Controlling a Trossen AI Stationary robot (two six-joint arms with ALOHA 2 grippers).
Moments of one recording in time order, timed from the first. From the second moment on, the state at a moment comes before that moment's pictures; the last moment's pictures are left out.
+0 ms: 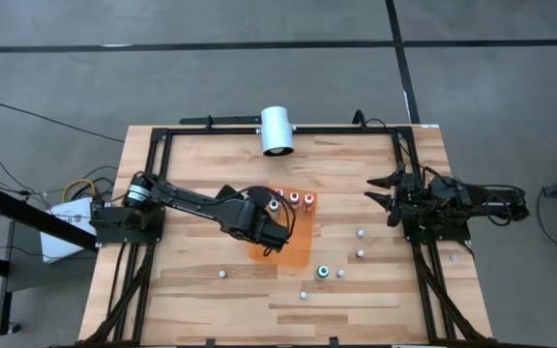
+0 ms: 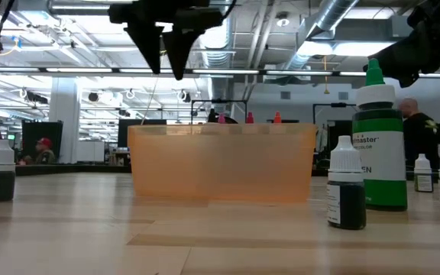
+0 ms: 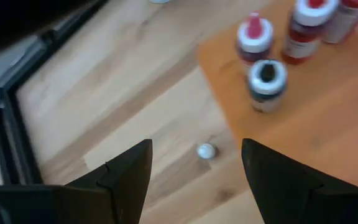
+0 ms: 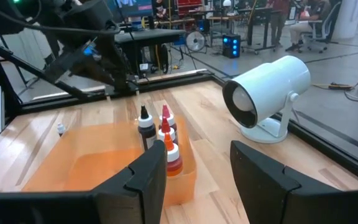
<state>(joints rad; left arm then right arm) -0.24 1.98 1.85 -1.57 -0.61 -1.22 0.08 0.00 0.24 -0.36 0.32 0.08</state>
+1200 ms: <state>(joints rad) -0.24 0.83 0.55 -0.60 -0.68 -1.14 0.34 0.73 0.70 -0.40 0.25 0.14</state>
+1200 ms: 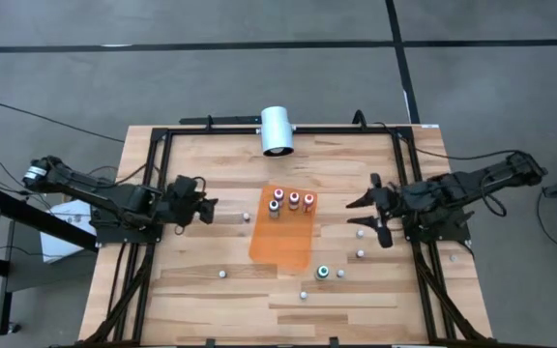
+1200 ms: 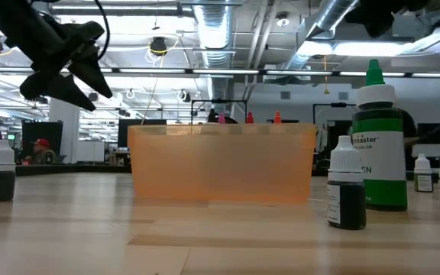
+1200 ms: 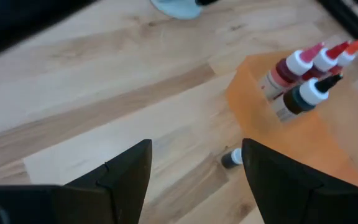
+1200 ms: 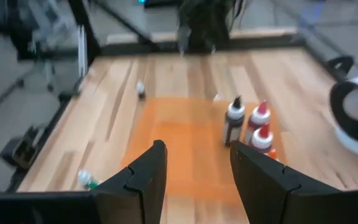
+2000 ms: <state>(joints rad) -0.24 0.59 0.50 -0.48 -0.69 -0.75 0.57 1.26 1.11 -0.71 0.25 0.48</state>
